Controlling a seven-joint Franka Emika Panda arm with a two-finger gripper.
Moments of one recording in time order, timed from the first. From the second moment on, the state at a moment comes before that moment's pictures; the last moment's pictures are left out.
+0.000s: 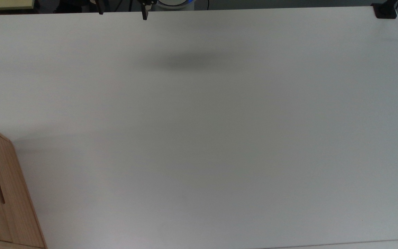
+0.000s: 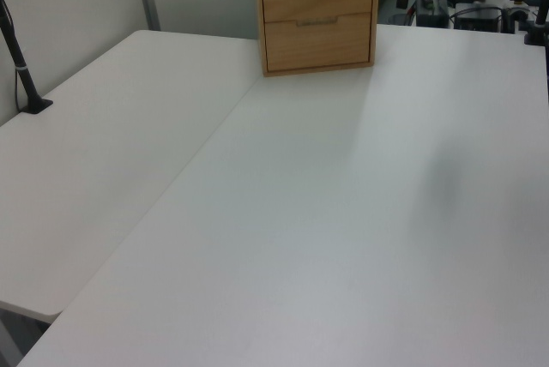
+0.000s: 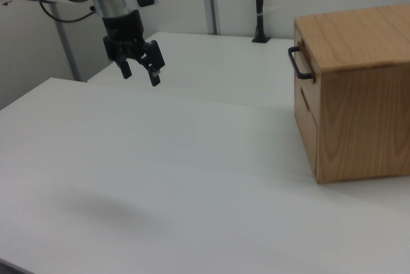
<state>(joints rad) -0.03 -0.01 -0.03 -1.59 -0.03 1.67 0.04</state>
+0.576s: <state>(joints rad) -0.03 0.00 -0.03 -1.59 -0.03 1.64 0.04</state>
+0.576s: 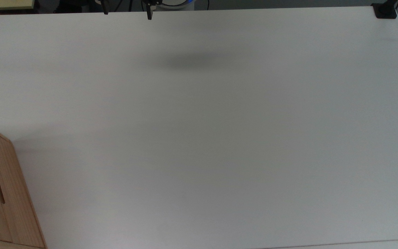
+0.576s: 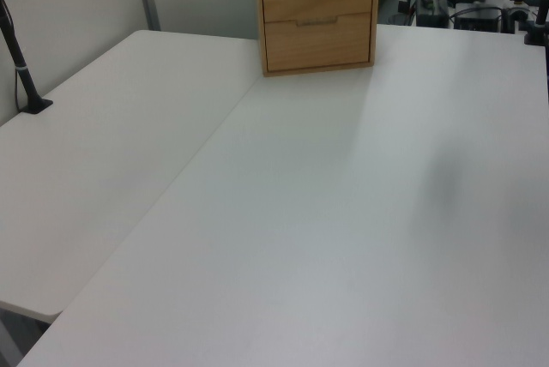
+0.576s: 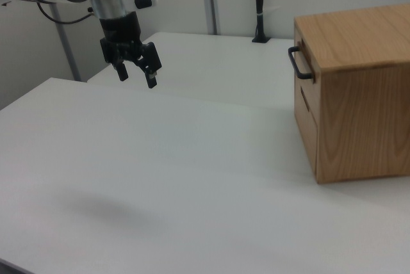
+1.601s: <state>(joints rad) 0.03 0.05 -0.02 -1.58 -0.09 1.66 -0.08</state>
